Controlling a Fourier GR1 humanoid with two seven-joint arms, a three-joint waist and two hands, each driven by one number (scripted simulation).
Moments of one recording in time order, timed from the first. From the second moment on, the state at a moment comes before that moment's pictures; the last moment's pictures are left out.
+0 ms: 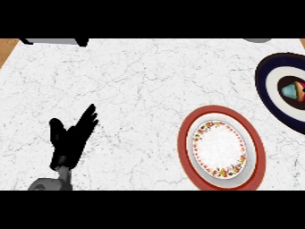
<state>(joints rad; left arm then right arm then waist) -0.04 0.11 -0.11 -1.41 0.11 0.04 0.23 -0.73 -0.67 -0.59 -0.20 0.05 0.06 -0.80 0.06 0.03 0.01</state>
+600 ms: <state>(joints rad) -0.01 0.10 -0.10 -1.43 0.11 0.05 0.22 -0.57 -0.79 -0.61 -0.17 0.01 0.41 -0.81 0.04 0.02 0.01</state>
